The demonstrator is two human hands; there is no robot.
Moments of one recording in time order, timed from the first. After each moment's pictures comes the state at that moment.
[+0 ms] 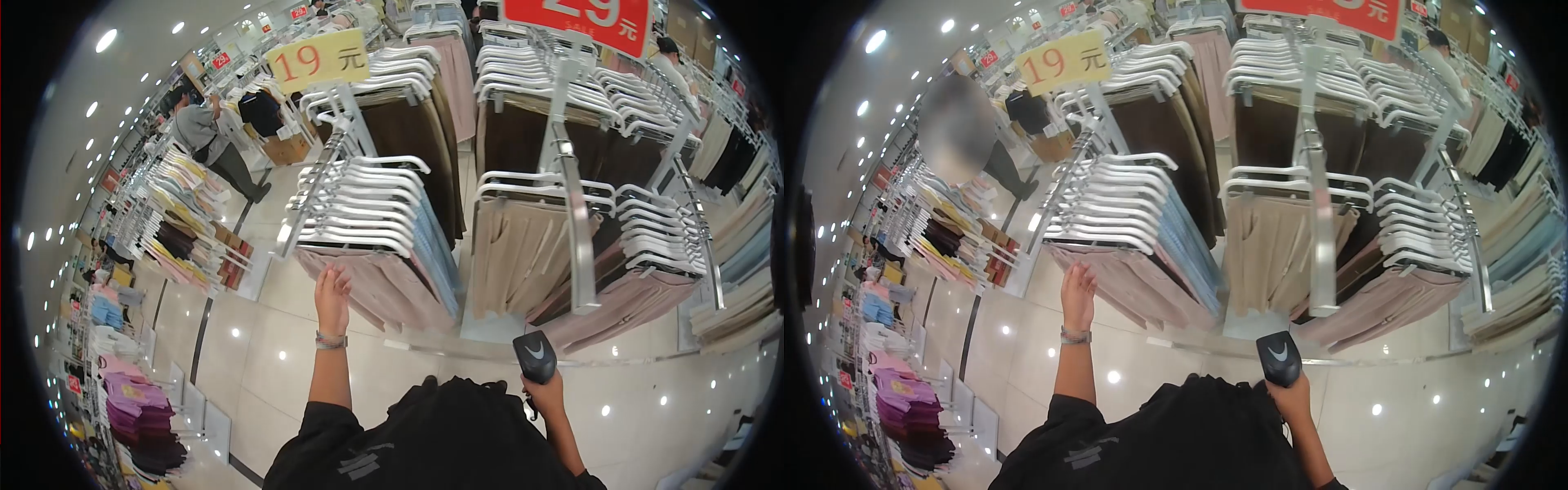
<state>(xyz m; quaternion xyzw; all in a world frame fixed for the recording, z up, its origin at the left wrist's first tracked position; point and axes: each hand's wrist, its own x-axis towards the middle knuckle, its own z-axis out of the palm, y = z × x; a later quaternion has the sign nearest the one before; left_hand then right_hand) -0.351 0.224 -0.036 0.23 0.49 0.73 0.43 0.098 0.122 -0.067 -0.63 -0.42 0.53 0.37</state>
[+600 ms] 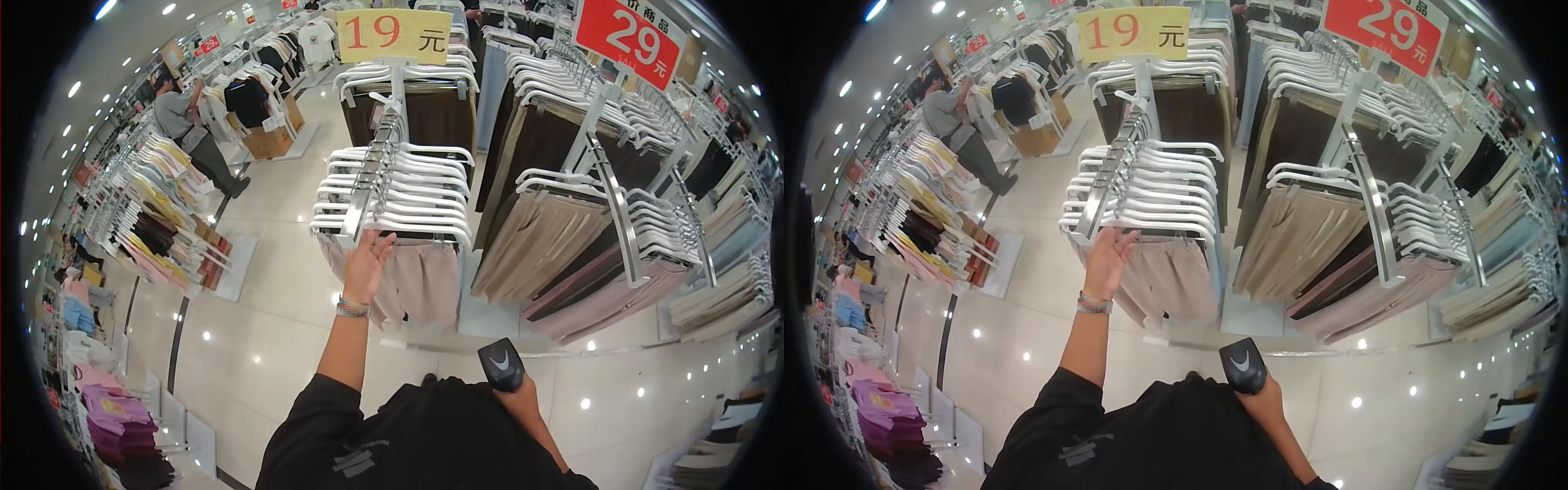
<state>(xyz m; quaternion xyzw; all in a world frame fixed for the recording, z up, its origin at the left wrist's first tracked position) -0.421 0.266 -0.020 0.26 0.31 0.69 0.60 -0.070 0.064 -0.046 -0.62 -0.58 0.42 0.32</state>
